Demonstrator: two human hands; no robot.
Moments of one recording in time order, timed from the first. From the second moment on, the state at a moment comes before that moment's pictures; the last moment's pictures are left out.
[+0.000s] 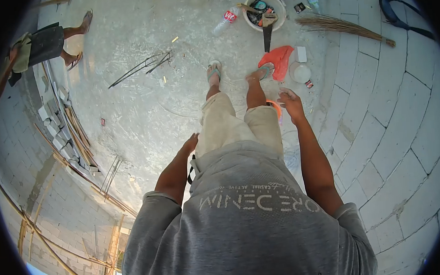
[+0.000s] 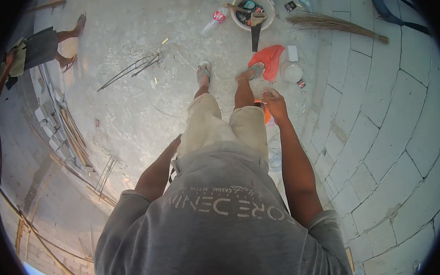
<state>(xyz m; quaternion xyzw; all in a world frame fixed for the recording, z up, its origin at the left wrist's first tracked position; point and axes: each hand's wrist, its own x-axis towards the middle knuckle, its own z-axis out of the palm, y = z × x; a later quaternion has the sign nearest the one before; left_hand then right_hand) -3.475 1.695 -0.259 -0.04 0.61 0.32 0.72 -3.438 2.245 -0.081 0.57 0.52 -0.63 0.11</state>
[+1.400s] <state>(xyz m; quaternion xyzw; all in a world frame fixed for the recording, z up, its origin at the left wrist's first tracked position) -3.703 2.104 0.559 0.74 0.36 0.41 -0.38 -3.299 2.283 0.015 0.46 0.33 -0.78 0.26</state>
